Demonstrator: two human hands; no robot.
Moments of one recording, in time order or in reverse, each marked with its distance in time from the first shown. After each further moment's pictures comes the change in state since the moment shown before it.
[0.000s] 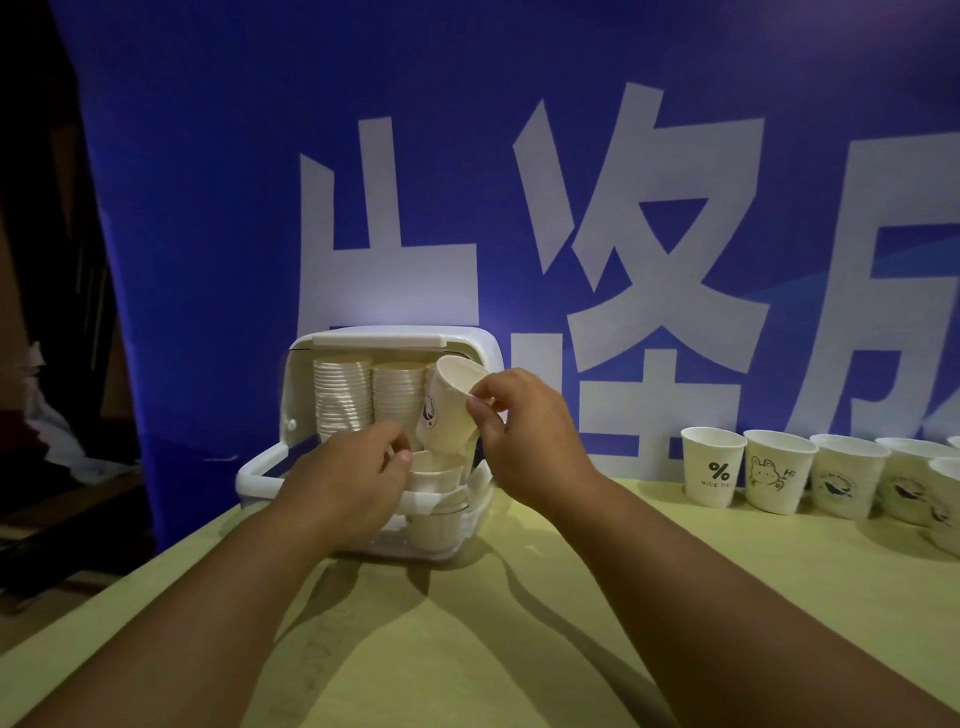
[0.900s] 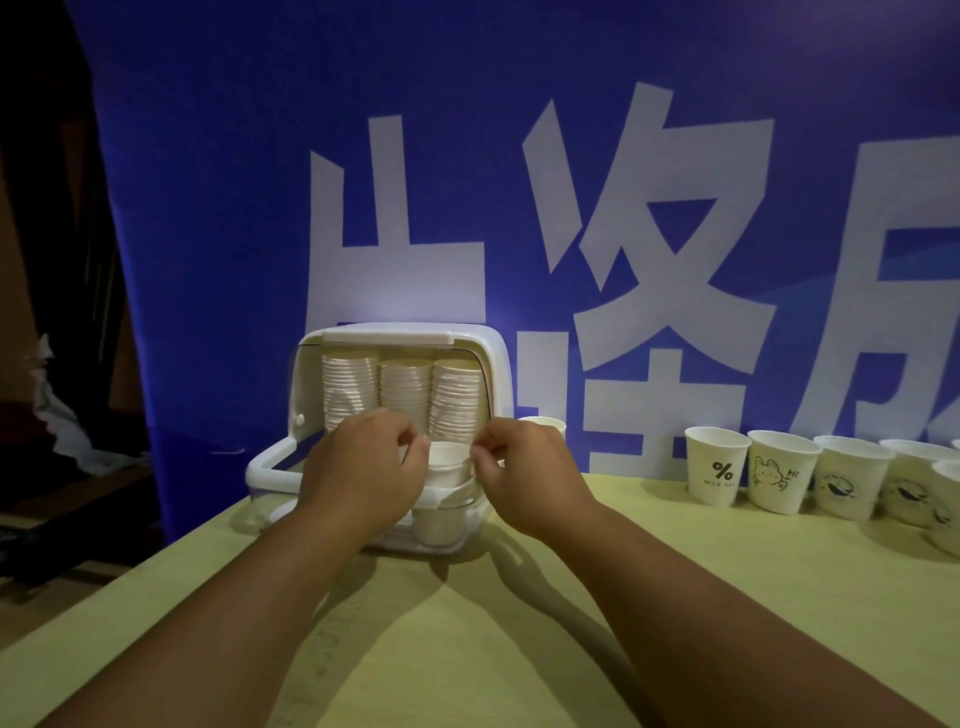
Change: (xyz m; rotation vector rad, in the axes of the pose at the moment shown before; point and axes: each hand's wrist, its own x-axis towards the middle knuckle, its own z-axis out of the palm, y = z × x) left_hand 0.001 0.013 0.012 0.040 0.304 0.003; right_hand -0.015 0.024 0.021 -0.048 -0.158 0.081
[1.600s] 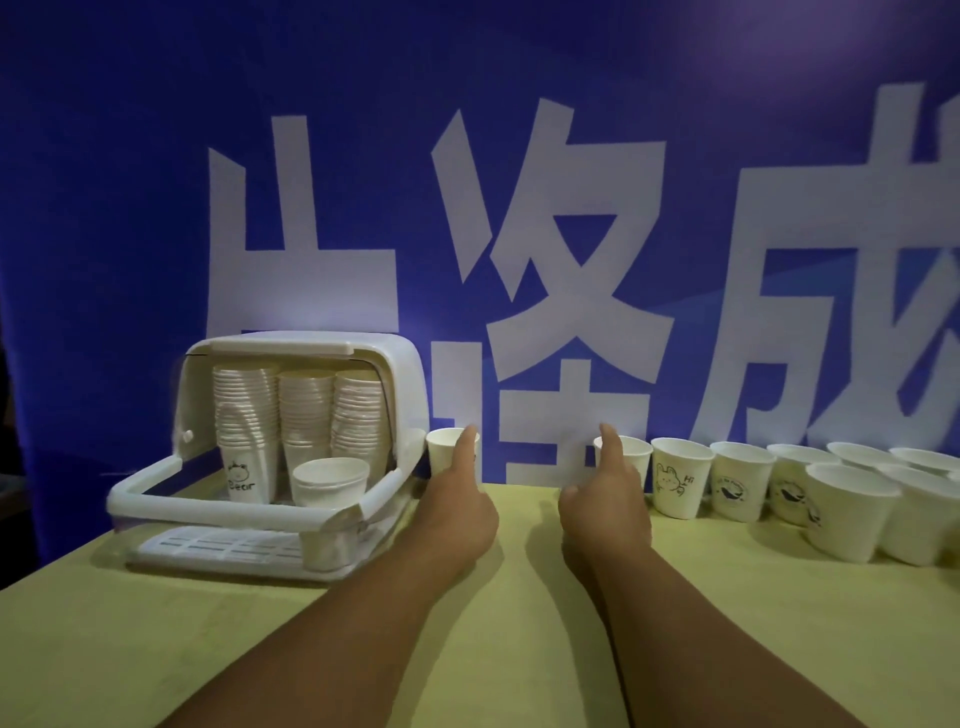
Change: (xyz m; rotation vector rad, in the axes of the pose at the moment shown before) left_hand 0.000 0.128 0.128 -0.350 -0.381 -0.109; right_hand -0.014 0.151 -0.068 -0.008 0.389 0.516
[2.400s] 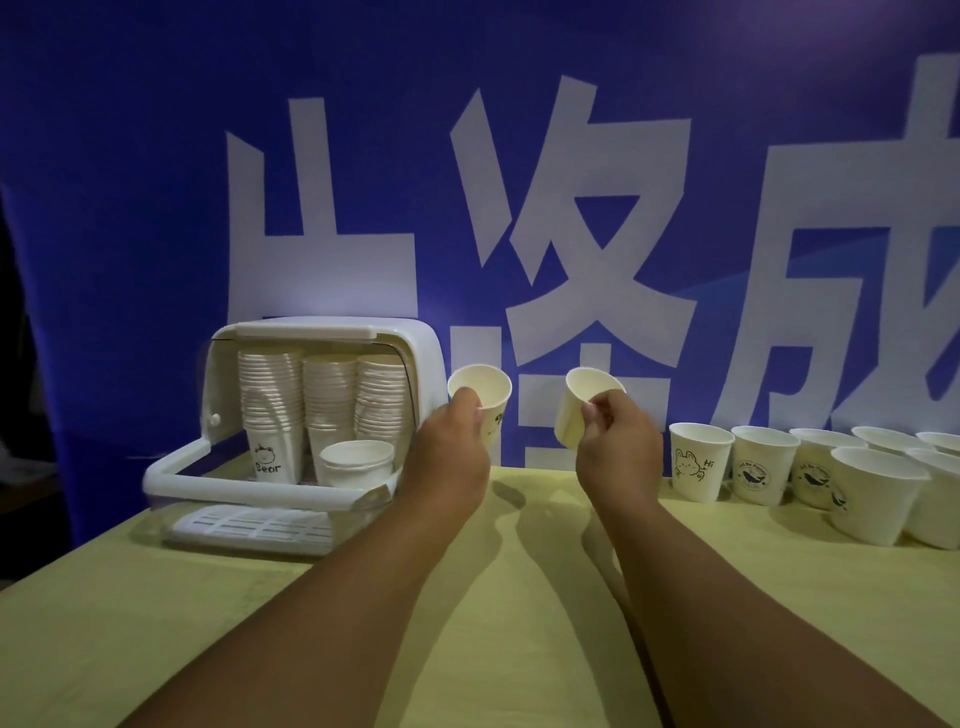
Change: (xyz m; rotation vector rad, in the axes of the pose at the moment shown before) left_hand 0.001 0.005 -0.033 0.122 0.395 0.139; right_hand 0.004 -0.035 -0.005 0.136 0.199 -0.154
